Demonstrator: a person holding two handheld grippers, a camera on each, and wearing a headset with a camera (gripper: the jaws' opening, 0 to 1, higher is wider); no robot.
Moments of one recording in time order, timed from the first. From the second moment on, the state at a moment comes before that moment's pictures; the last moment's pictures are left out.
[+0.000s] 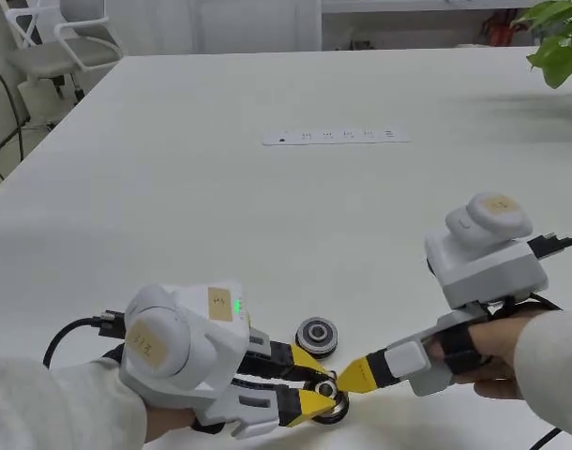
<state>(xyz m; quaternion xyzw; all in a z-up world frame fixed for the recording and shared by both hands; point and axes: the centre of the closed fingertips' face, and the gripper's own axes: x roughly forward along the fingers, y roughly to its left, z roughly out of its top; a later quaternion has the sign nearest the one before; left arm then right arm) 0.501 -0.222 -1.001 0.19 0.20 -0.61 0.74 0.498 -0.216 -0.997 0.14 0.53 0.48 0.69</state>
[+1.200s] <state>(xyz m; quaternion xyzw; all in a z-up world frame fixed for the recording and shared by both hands) 0.500 -0.223 -0.968 0.17 0.24 -0.58 0.76 0.508 -0.223 -0.994 0.12 0.52 0.45 0.71</state>
